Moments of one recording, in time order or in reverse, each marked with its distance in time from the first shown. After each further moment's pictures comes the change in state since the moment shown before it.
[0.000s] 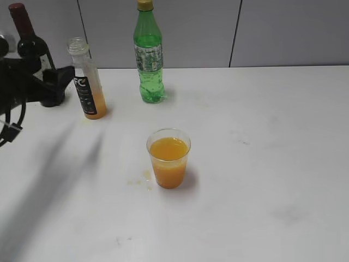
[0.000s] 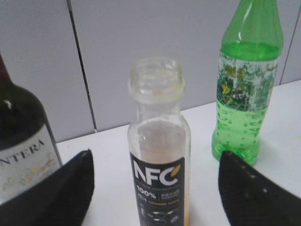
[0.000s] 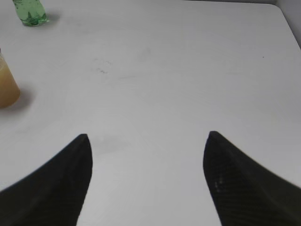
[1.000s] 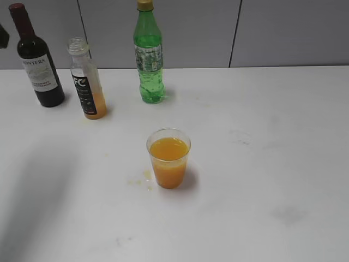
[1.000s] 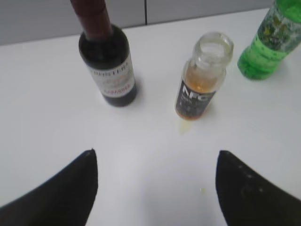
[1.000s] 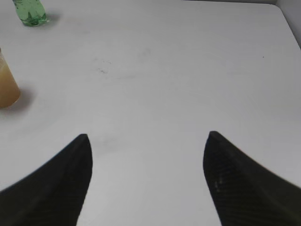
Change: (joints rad) left arm 0.036 -0.389 -0.578 -0.296 1.644 0.140; right arm 0.000 0.000 0.000 0.000 0.000 0.000
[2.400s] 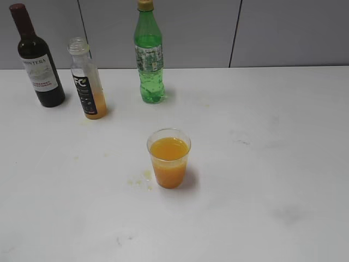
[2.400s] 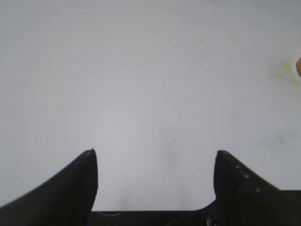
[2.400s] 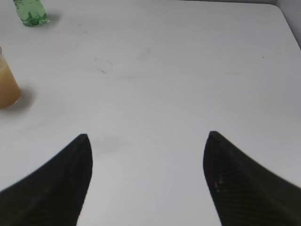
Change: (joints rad) left arm 0.140 -1.111 0.653 -0.058 0.411 -0.081; right arm 0.000 0.000 0.000 0.000 0.000 0.000
